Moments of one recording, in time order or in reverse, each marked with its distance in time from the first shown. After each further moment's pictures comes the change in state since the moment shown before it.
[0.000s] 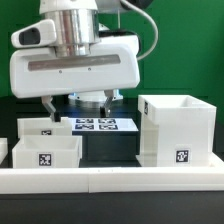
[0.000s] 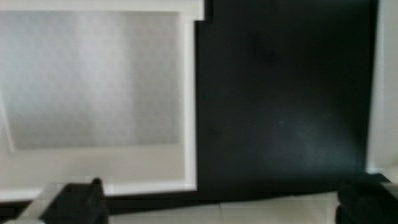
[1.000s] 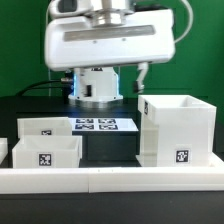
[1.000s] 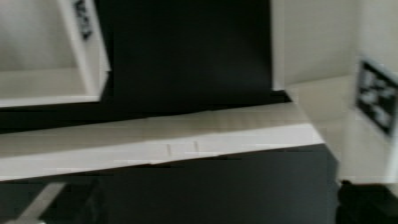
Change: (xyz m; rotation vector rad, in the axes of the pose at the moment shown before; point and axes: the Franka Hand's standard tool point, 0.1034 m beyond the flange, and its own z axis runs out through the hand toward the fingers) arm 0.014 -0.042 -0.045 -0.021 0.230 -0.015
